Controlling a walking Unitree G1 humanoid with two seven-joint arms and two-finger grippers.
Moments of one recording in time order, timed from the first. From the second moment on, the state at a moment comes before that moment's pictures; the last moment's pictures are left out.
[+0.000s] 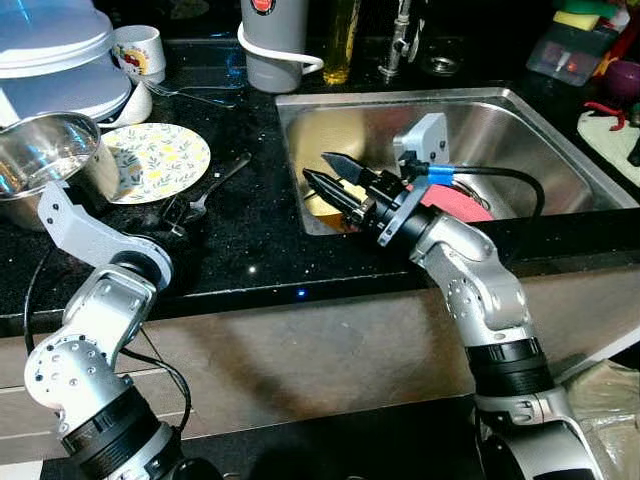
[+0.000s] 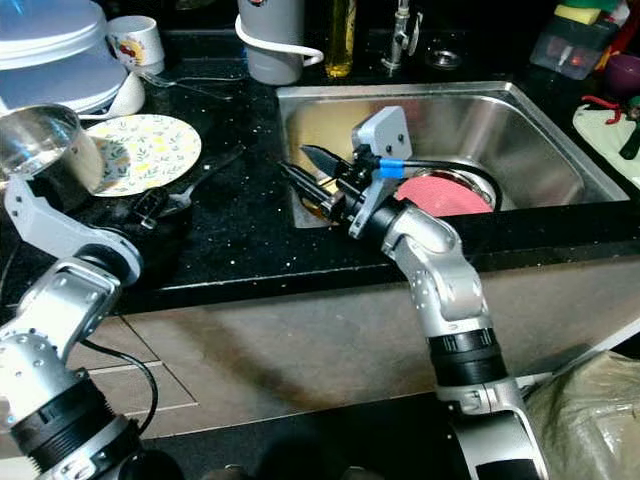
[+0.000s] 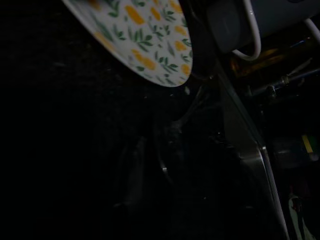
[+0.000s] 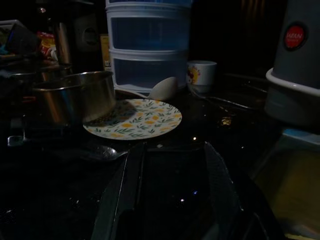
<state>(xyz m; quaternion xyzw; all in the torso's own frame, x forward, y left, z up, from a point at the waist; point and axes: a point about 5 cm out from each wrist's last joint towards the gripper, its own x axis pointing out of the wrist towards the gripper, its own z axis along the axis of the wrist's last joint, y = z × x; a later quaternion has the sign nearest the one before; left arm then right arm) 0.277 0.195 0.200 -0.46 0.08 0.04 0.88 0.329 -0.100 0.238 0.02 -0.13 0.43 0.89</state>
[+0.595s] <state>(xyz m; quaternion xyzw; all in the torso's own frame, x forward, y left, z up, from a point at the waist) 0.277 0.188 0.198 -0.47 0.12 0.03 0.87 0.328 -0.100 0.246 0.01 -0.14 0.43 0.89</state>
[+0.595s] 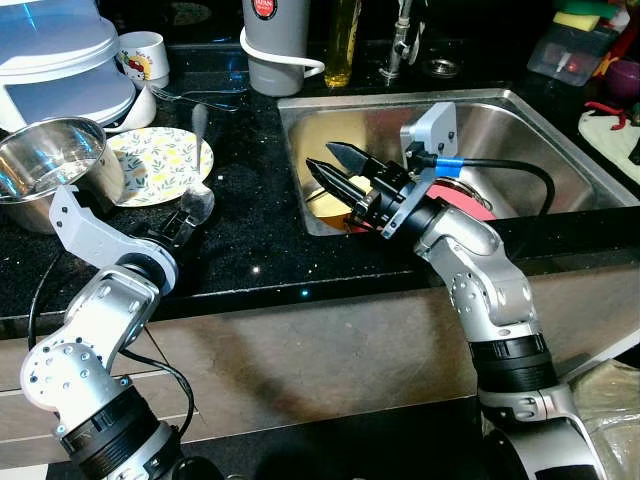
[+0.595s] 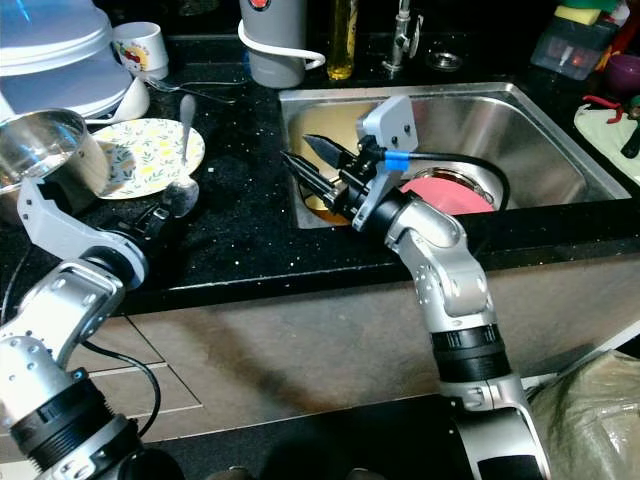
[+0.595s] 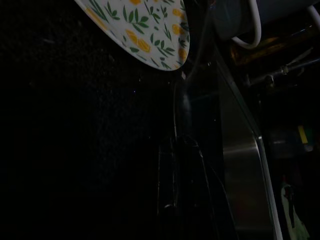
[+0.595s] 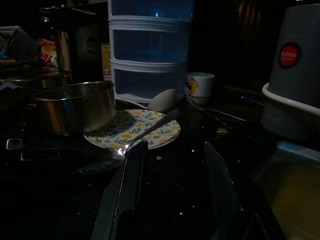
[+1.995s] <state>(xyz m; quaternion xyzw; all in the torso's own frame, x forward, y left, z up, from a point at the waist) 0.266 0.128 0.214 -0.36 0.15 -0.20 0.90 0.342 -0.071 0.209 0.16 0.06 0.38 0.91</state>
